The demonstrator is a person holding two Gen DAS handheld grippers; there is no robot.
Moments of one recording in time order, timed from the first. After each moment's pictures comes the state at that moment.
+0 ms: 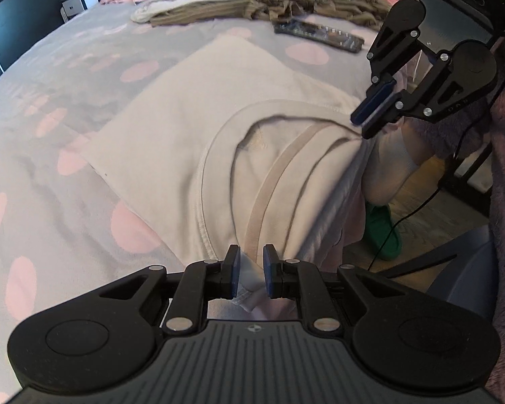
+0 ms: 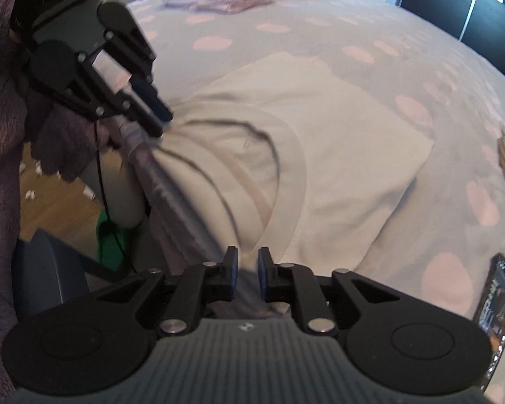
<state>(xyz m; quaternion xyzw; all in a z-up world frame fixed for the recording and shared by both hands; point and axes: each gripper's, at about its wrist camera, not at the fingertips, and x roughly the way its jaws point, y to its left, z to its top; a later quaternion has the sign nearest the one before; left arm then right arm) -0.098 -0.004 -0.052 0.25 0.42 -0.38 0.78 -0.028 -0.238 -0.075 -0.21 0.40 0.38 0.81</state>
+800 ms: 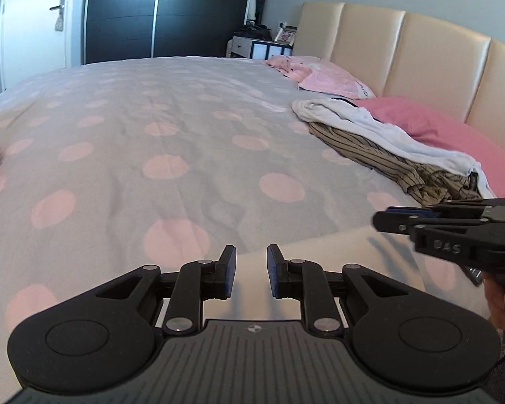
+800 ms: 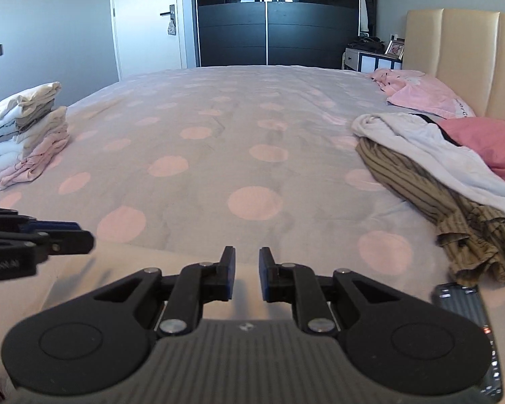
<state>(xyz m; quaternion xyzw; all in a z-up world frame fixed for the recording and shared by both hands) 0.014 -0.015 -0.038 0.01 0.34 -0.19 0.92 0.095 -0.198 -0.068 -0.02 0.32 0.10 0.94</state>
